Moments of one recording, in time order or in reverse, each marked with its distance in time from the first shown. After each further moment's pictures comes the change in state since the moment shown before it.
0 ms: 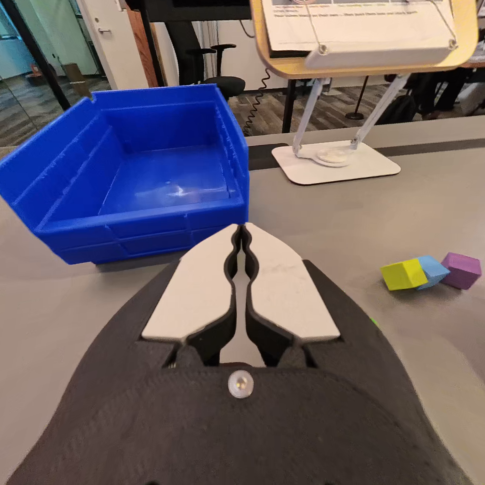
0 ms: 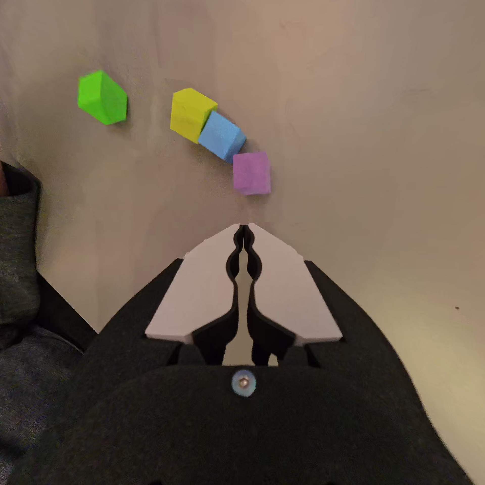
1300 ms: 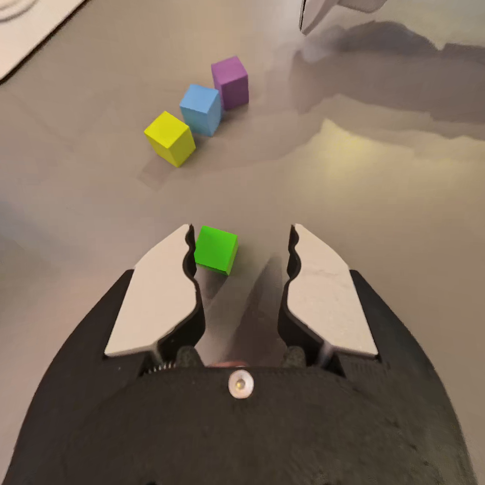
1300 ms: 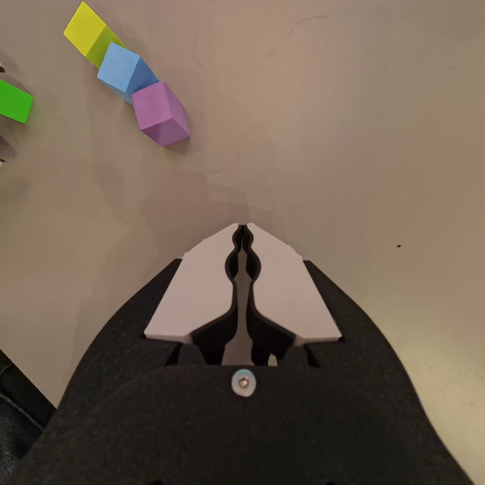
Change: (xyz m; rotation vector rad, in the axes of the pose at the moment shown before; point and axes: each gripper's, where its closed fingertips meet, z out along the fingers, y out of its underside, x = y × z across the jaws) left arm 0.138 0.102 -0.049 -0.451 0.799 0.433; right arm 0.062 0.046 0.000 0.144 0.084 0.014
